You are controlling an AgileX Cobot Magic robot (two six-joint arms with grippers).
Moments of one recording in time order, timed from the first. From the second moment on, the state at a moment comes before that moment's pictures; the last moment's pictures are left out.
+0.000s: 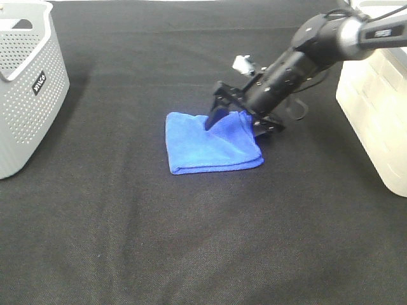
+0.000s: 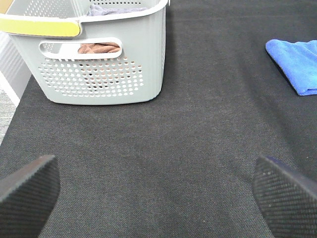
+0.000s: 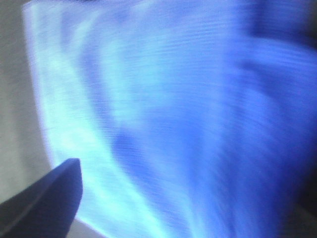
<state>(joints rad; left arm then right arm) 0.06 0.00 -0.50 -0.05 1.05 0.07 0.29 2.46 -1.84 0.77 0.96 -0.21</state>
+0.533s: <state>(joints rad) 0.06 0.00 -0.50 -0.05 1.05 0.07 0.31 2.48 -1.83 0.77 0.95 -0.21</state>
